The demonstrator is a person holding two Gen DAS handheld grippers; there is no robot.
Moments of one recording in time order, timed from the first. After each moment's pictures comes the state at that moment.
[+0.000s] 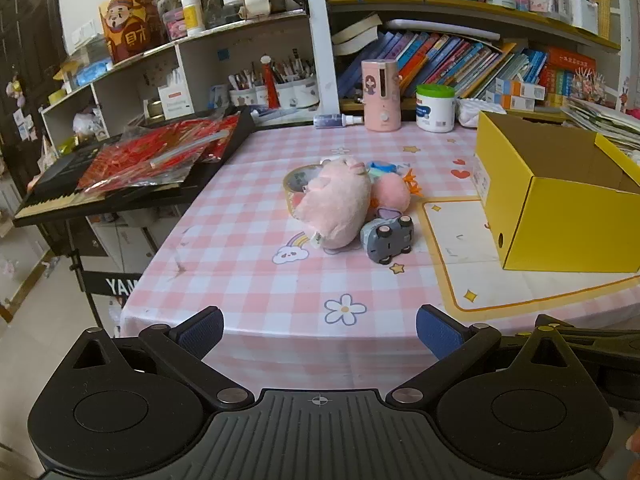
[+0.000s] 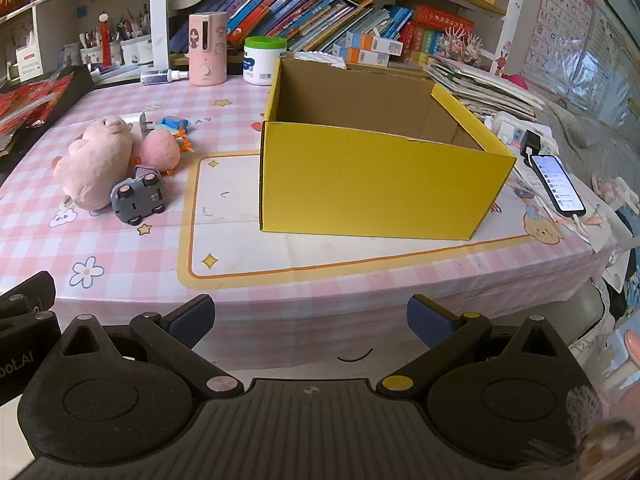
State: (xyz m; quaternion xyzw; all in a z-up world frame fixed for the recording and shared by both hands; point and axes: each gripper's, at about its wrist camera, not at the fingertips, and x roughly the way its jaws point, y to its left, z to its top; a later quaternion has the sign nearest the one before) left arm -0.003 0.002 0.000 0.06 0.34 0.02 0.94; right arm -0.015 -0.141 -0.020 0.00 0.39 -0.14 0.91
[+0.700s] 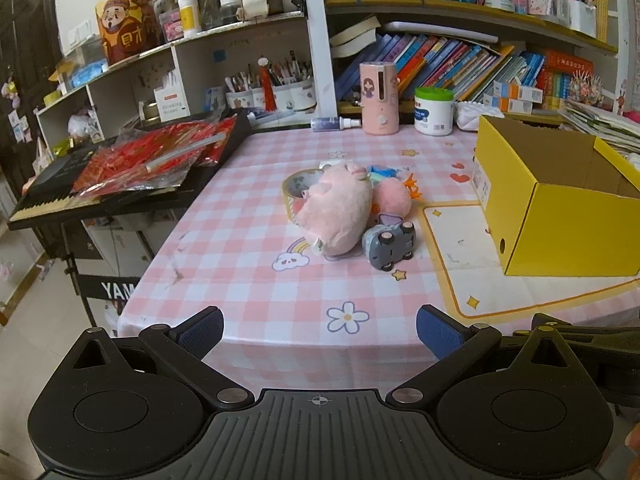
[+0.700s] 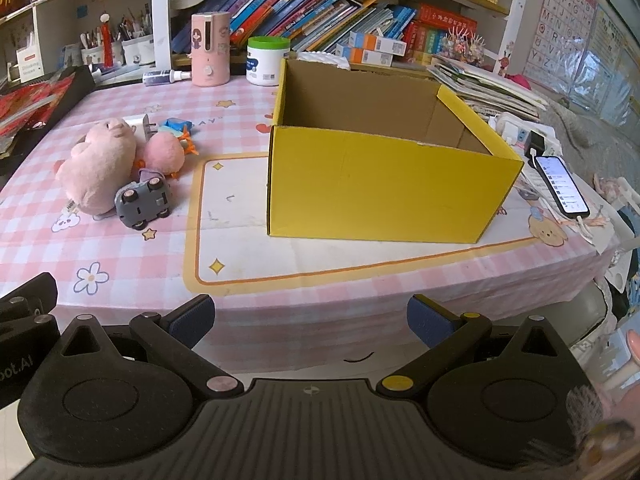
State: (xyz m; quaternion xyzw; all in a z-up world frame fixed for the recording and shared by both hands) left arm 0.005 0.009 0.001 0.06 0.34 0.01 0.94; right arm -0.007 -0.135 -0.018 0.01 0.39 -0.14 0.91
